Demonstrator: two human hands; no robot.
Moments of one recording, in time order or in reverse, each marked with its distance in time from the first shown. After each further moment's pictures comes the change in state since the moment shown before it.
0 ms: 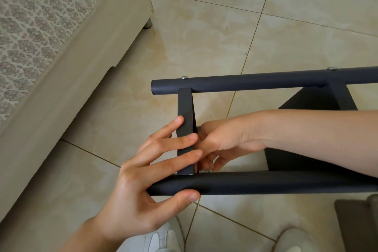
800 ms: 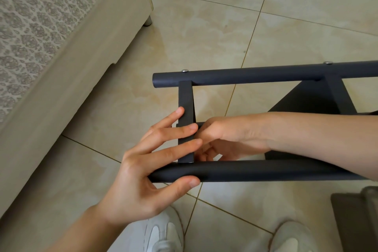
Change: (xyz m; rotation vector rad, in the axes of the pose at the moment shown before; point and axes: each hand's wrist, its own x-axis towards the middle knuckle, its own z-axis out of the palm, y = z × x) left_hand 0.000 0.000 -0.001 0.000 -0.014 0.006; right_hand -0.009 0.009 0.011 0.164 0.043 -0.031
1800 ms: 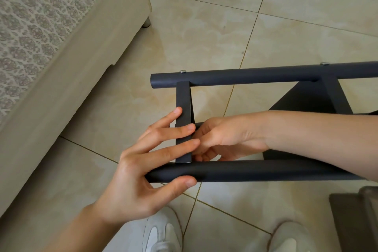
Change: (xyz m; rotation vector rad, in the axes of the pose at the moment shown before) left_hand 0.002 0.000 -0.002 0.005 -0.009 0.005; right_hand -0.001 0.000 -0.001 0.017 0.013 0.004
